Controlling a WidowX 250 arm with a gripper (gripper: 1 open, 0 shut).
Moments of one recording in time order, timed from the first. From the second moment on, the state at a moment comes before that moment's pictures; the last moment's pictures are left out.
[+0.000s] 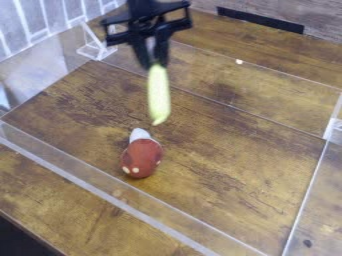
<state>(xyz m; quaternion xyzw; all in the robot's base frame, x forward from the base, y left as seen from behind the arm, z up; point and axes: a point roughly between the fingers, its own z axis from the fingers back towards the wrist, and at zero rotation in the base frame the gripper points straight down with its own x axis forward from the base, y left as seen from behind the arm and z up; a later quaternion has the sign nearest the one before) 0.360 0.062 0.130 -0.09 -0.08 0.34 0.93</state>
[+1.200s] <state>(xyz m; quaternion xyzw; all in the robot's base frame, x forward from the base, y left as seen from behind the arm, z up) 0.323 0.147 0.120 -0.05 -0.10 0.35 0.93</state>
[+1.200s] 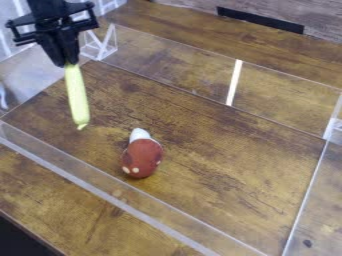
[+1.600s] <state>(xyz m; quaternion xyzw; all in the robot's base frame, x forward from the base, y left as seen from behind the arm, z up) 0.316 0.150 0.099 -0.04 -0.11 0.33 0.94</state>
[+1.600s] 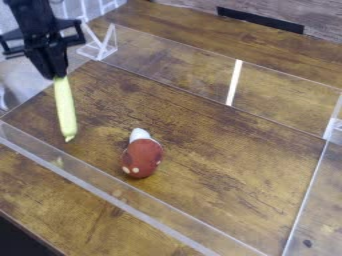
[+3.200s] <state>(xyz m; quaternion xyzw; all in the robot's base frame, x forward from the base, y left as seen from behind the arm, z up) 0.336 0.156 0.029 -0.02 -0.08 0.18 0.98</state>
